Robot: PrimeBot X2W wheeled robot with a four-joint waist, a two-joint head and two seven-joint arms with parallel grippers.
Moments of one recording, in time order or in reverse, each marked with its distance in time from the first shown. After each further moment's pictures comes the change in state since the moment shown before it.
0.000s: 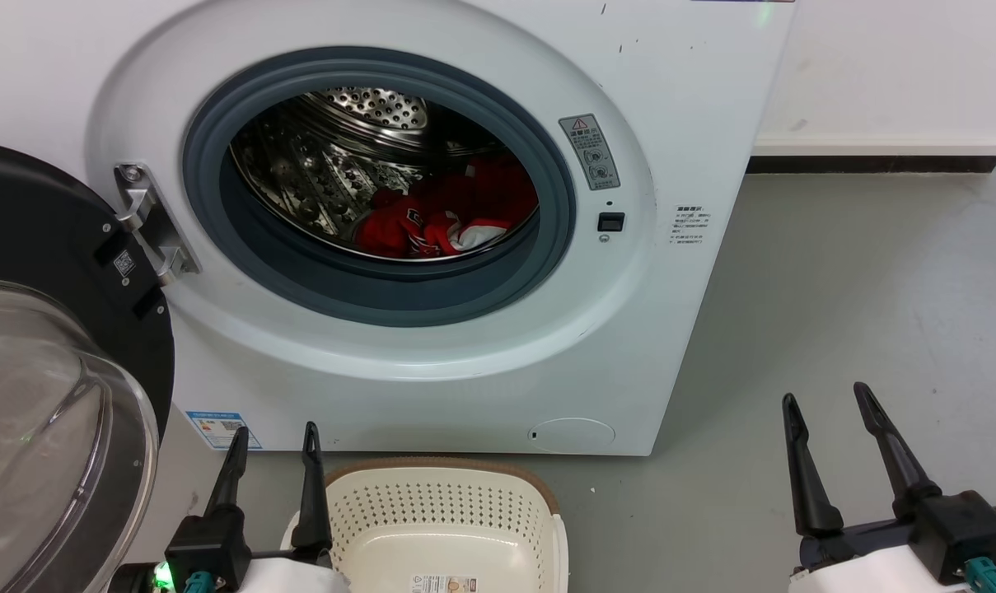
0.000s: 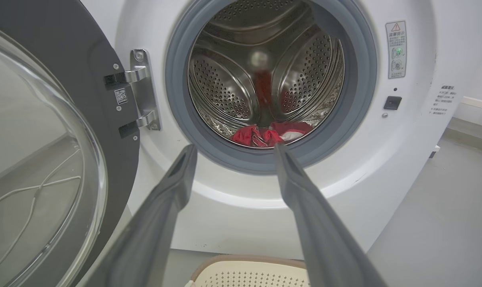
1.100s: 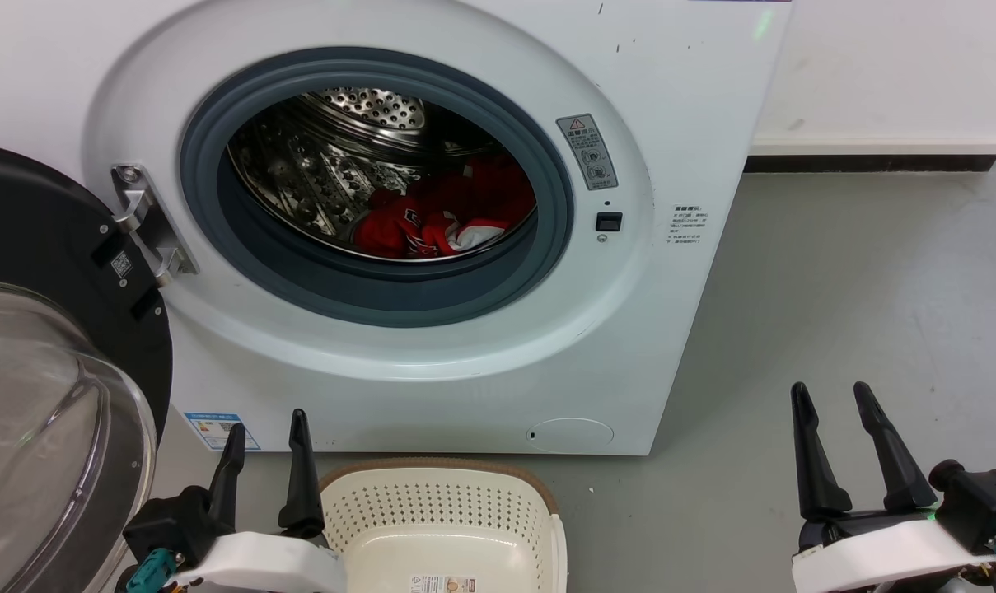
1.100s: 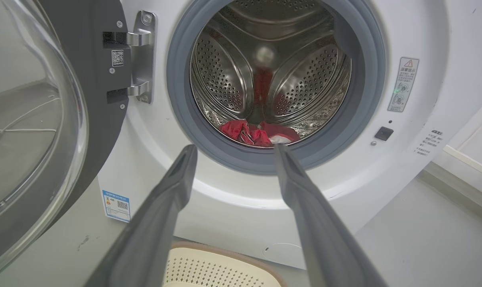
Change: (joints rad) left arm -0.034 0.002 0.002 0.005 -0.257 -0.005 0.067; right arm -0.039 0.000 -0.002 0.056 0.260 0.000 0.067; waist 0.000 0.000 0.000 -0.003
